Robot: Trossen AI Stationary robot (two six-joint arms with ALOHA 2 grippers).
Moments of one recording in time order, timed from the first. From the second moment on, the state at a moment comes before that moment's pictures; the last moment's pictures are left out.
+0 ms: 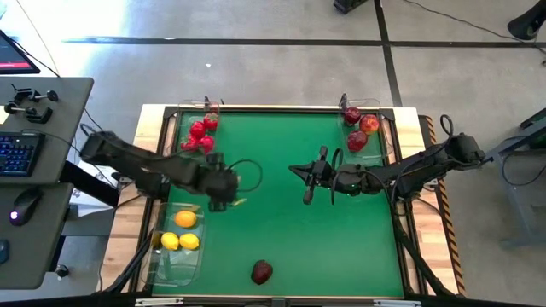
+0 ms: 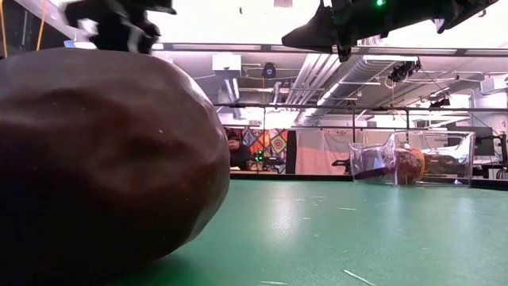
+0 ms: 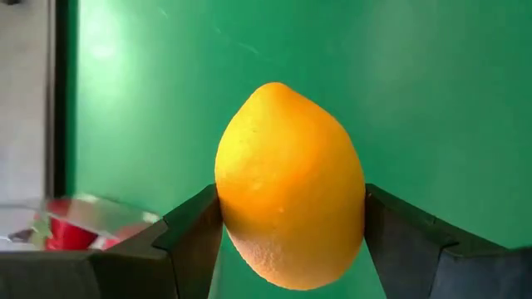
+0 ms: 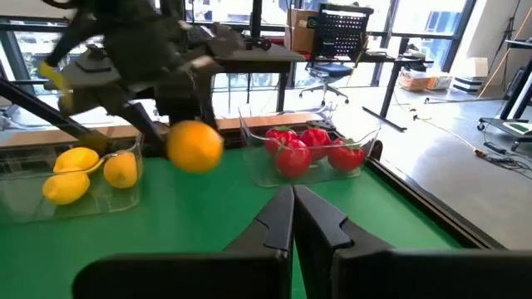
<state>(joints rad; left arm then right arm) -0.26 1.42 1.18 -1.11 -0.45 -0.22 0.18 1.37 0.68 0.57 0.51 0.00</state>
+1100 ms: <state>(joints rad) -1.07 1.39 1.14 -1.22 -0.09 -1.23 0.18 1.37 0.68 0.57 0.51 0.00</state>
